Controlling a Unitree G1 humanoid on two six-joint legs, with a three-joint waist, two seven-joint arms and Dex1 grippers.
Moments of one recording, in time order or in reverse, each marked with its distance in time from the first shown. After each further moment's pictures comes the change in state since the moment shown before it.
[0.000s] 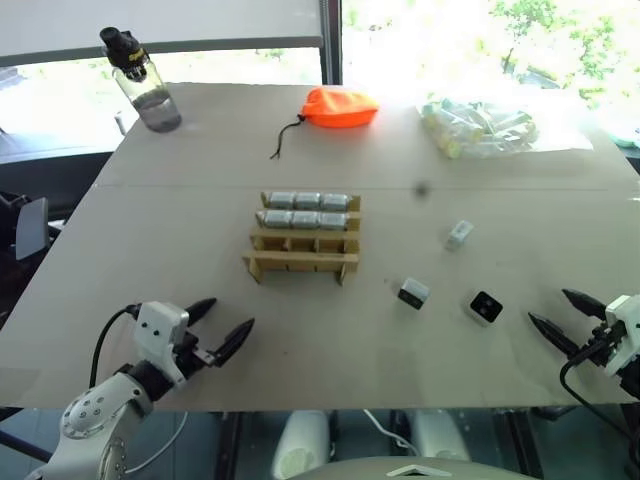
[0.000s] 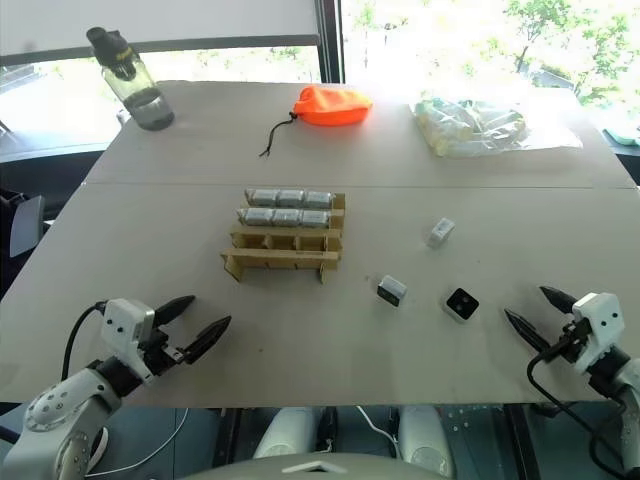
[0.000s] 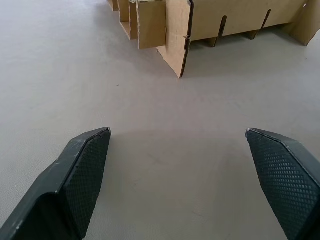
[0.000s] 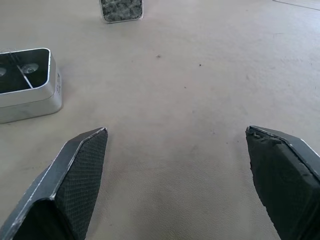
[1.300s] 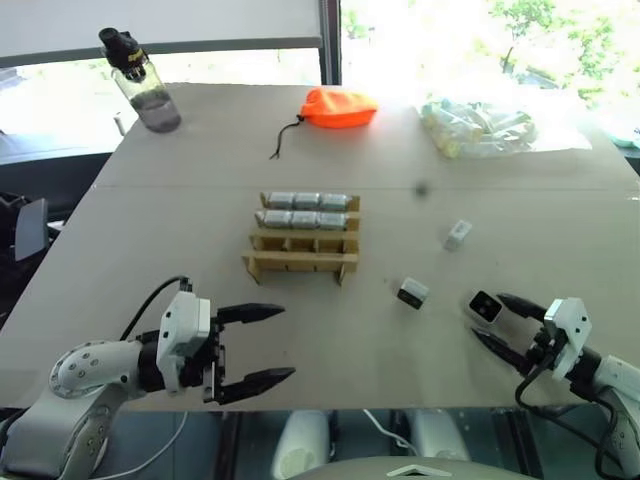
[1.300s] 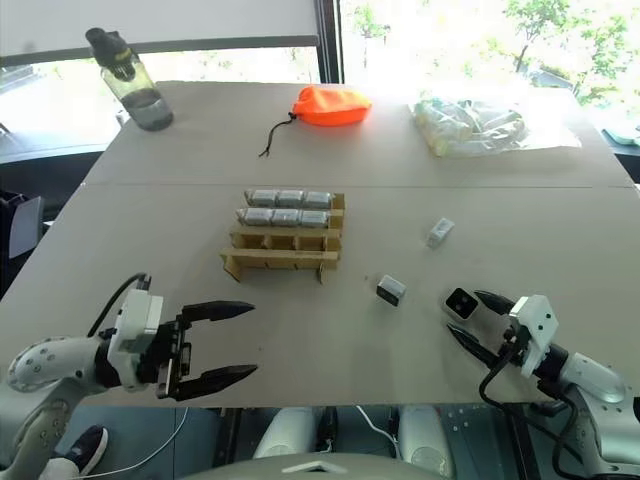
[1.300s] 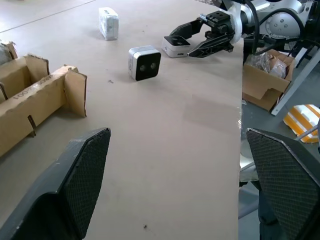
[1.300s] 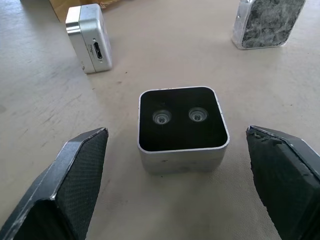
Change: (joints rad) left arm -0.058 0.290 -0.072 -0.208 -0.246 0.061 -0.466; right arm 0.039 0.058 0.202 -0.232 -0.019 0.063 0.004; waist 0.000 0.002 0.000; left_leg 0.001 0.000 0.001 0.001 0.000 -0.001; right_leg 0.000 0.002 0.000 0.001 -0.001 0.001
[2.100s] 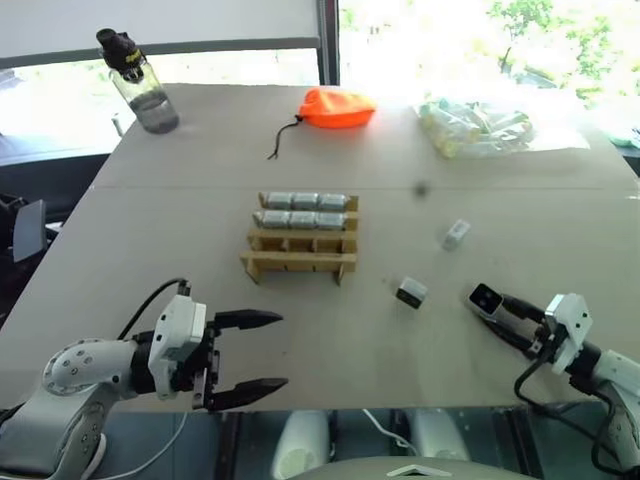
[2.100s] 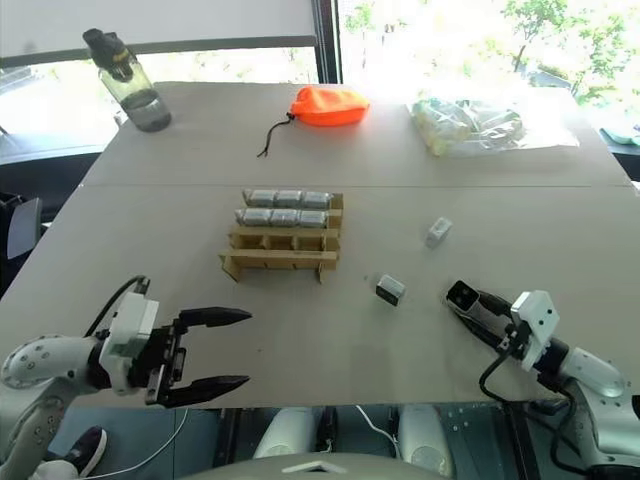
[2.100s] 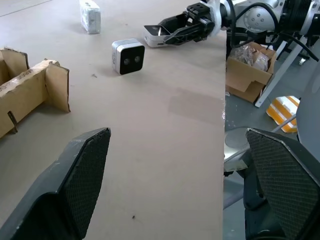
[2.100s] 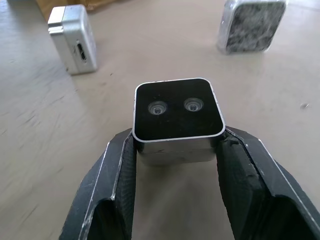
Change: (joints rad) left arm -0.005 0.020 0.017 0.033 -0.001 0.002 -0.089; right arm -0.068 -0.003 -0.002 0.048 -0.015 -0.043 -0.020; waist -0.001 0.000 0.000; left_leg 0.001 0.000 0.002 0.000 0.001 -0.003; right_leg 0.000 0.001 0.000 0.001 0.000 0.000
